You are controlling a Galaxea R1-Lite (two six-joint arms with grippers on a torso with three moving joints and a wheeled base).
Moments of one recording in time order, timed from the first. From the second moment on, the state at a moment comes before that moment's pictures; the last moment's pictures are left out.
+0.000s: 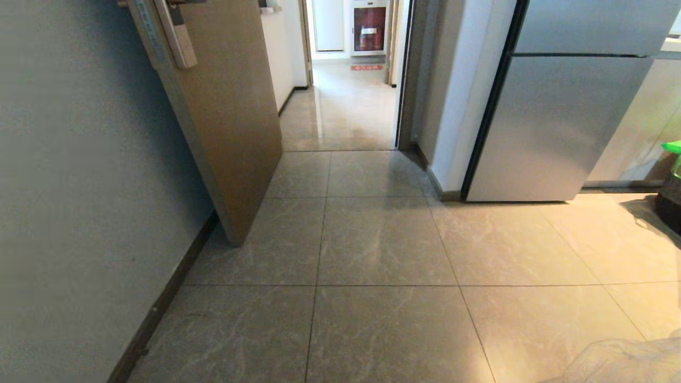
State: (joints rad) left arm 0.00 0.00 0.00 0.00 0.00 0.00; right arm 0.01 0.00 0.00 0.00 0.00 -0.03
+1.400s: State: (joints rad) left arm 0.00 0.00 0.00 0.00 0.00 0.00; right arm 0.01 0.00 0.00 0.00 0.00 -0.03
